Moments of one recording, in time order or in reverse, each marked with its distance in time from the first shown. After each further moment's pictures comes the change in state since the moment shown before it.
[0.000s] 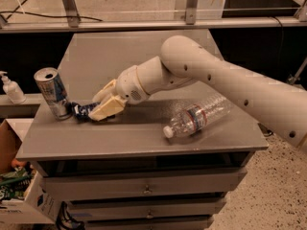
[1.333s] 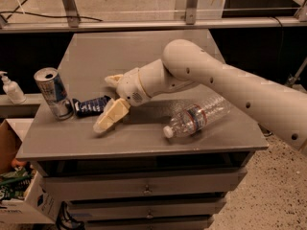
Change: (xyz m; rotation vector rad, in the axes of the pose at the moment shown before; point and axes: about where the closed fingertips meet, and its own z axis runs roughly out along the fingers) arm 0.002 0.002 -0.001 0.002 -0.024 0.021
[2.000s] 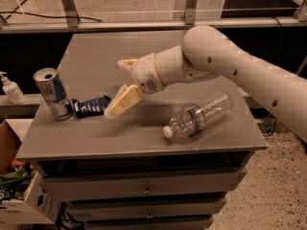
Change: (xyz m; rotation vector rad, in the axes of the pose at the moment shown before) arm -0.021 -0.013 -0.052 0.098 -0.025 -0.029
